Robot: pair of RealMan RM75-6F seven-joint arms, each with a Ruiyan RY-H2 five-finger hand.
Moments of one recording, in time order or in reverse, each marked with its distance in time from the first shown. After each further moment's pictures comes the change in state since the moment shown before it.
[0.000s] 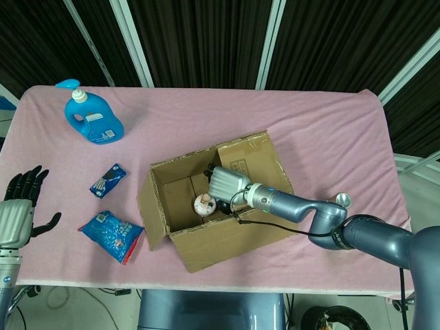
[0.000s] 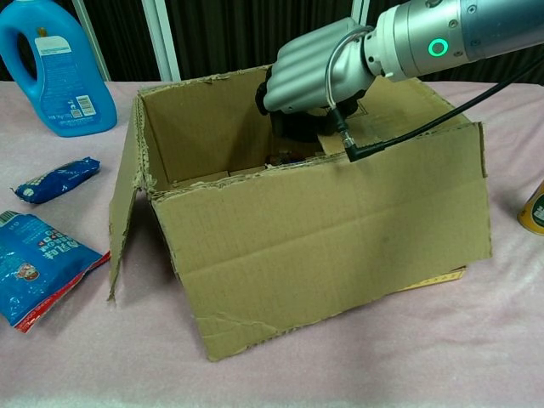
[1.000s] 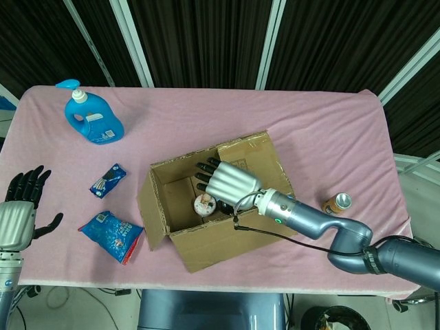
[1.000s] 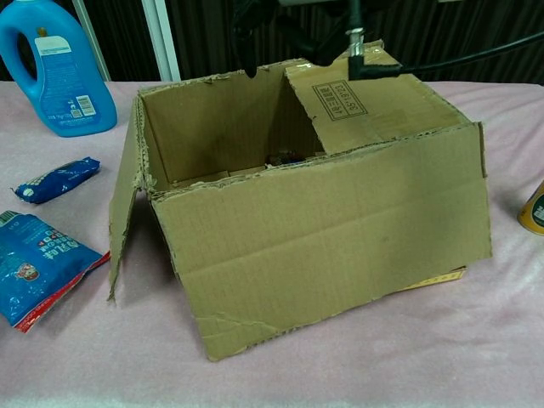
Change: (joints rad) left arm -0.012 -0.005 0.037 -0.010 0.026 0.070 0.028; right arm -0.192 0.134 0.200 -0.287 0.104 0.115 0.048
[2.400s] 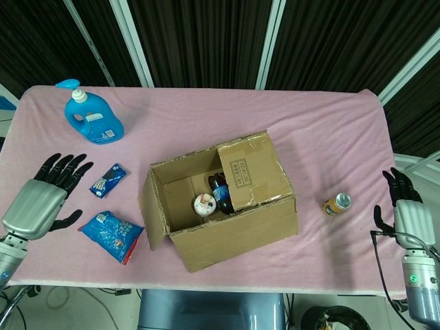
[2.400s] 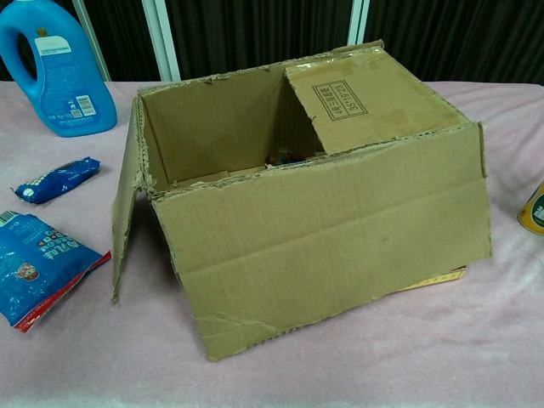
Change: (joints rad) left arm -0.253 0.446 0.096 -0.473 0.011 -0.189 0.213; right arm -0.868 -0.003 -0.120 0.074 0.326 0.774 0.123
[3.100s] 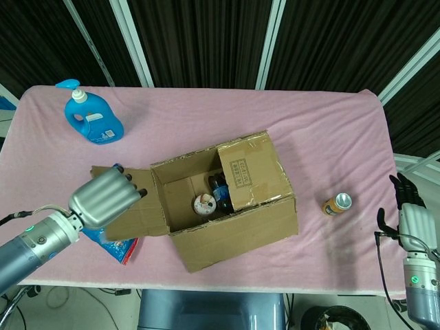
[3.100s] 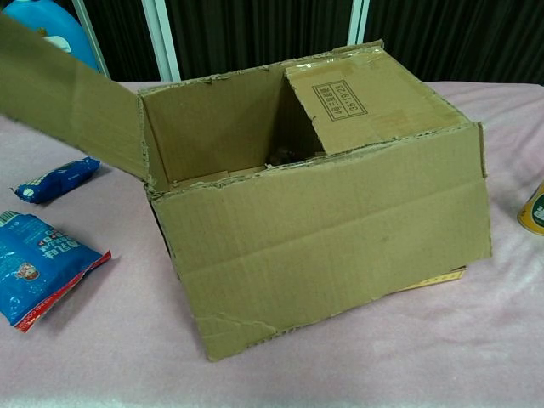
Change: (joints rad) left arm -0.561 0.385 -0.087 -0.213 -0.111 -0.681 0.062; right arm -0.021 -0.053 0.000 0.052 0.070 -0.010 0.071
